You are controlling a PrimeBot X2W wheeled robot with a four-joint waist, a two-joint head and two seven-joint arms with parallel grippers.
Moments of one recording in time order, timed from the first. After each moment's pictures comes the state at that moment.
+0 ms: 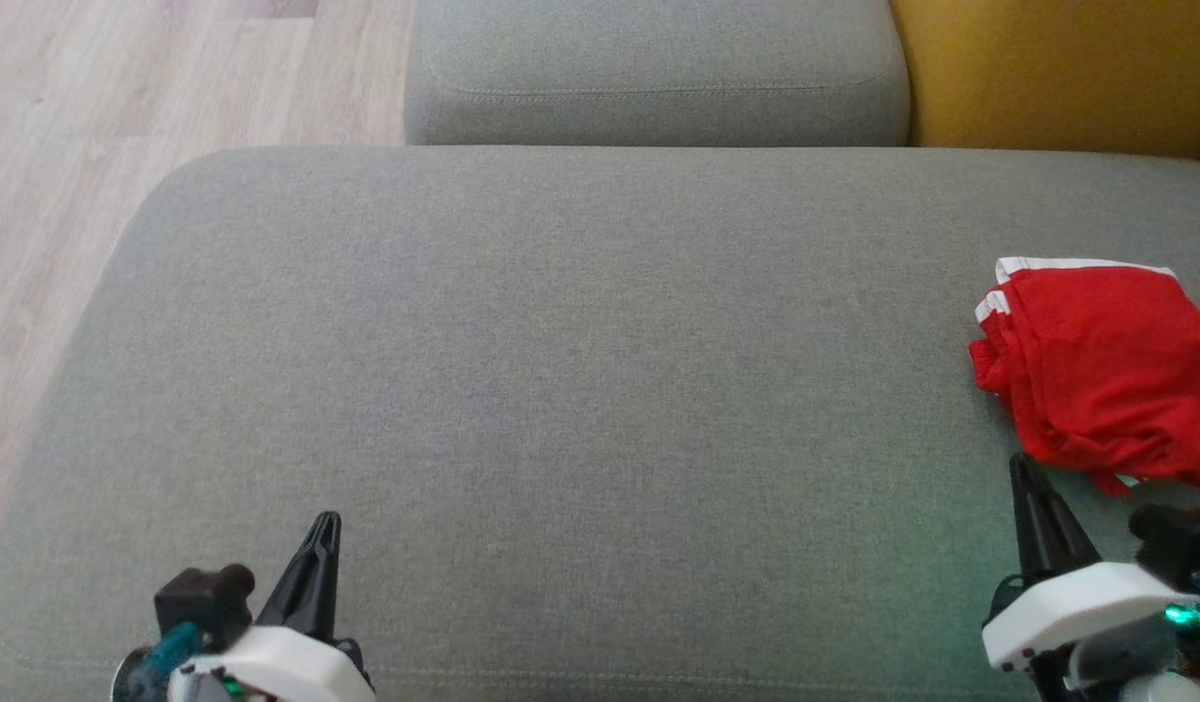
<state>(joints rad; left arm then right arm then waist) 0.10 0.25 -0.31 0.17 -0.42 0.08 -0.17 0.11 -0.04 -0.09 0.07 0.26 0.13 0.10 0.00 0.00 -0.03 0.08</state>
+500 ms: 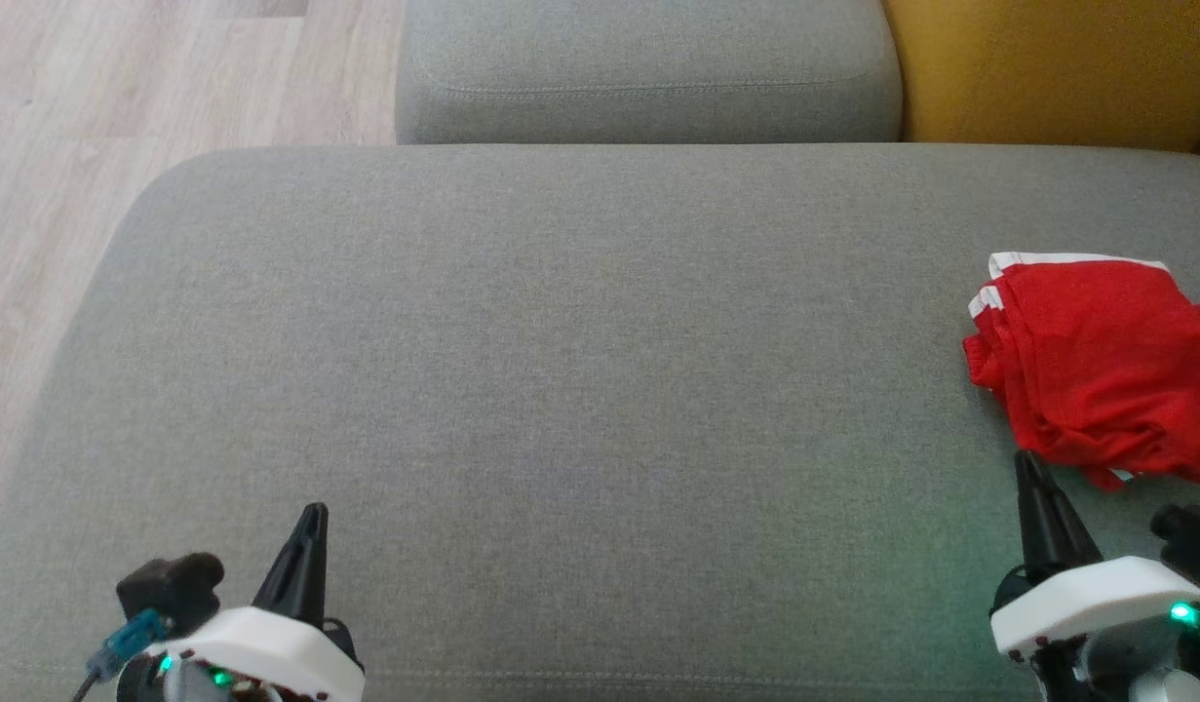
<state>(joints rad) 0.08 0.23 -0.27 0.18 -0.58 0.06 -0.14 0.09 -0.04 -0.10 0.10 0.43 0.13 0.10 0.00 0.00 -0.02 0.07</state>
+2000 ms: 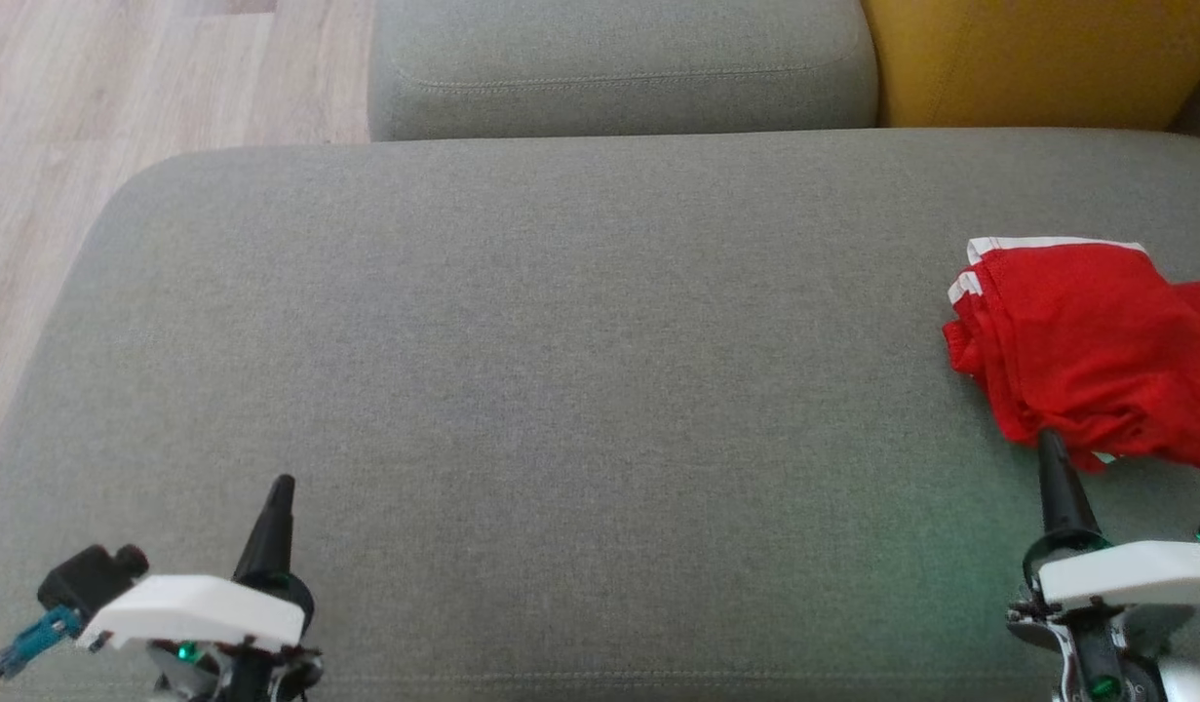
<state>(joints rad) 0.03 0.16 -0.13 0.22 -1.05 -0.03 -0.04 0.03 -0.04 -0.11 0.18 0.96 0.13 0.10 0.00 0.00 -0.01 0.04</state>
